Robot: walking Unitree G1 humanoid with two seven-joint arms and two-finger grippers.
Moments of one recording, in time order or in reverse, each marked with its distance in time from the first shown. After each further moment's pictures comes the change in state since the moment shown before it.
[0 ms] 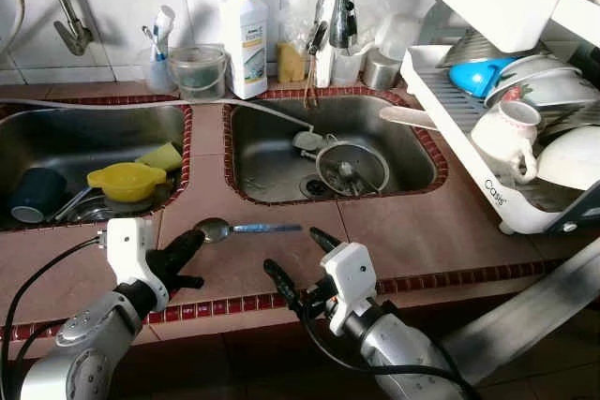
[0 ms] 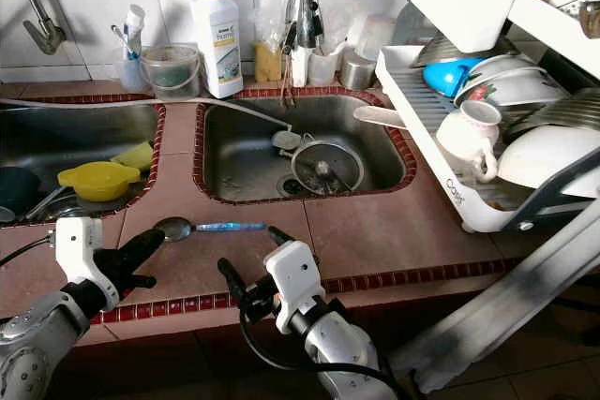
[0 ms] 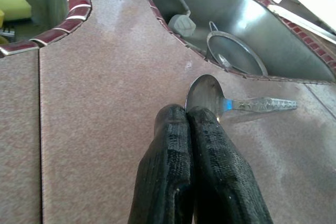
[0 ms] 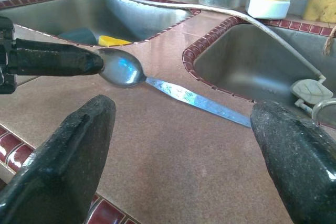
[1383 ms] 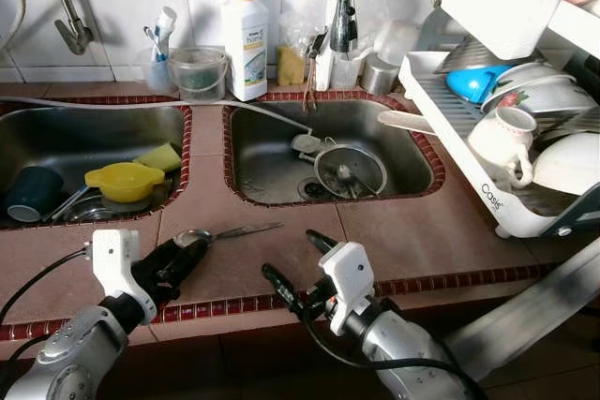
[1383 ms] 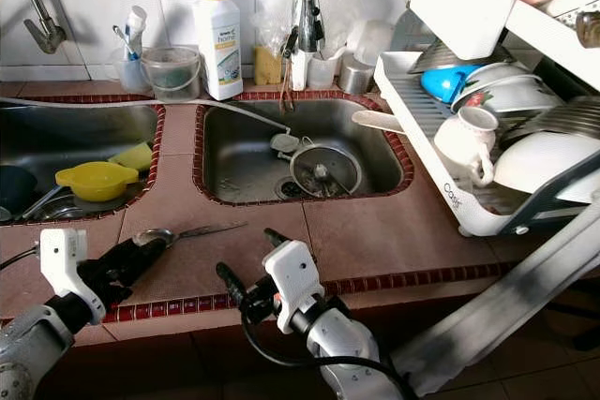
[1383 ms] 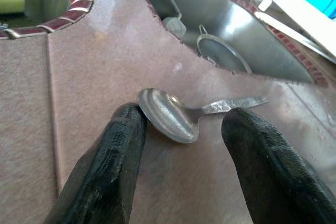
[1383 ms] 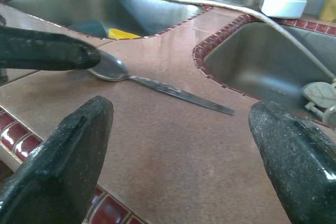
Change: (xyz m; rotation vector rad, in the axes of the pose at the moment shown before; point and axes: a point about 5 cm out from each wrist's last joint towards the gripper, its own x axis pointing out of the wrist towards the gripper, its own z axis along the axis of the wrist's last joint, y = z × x) left arm -0.014 0.003 -0.004 -0.035 -0.010 -0.037; right arm 0.003 0.000 -0.004 -0.002 0.017 0.059
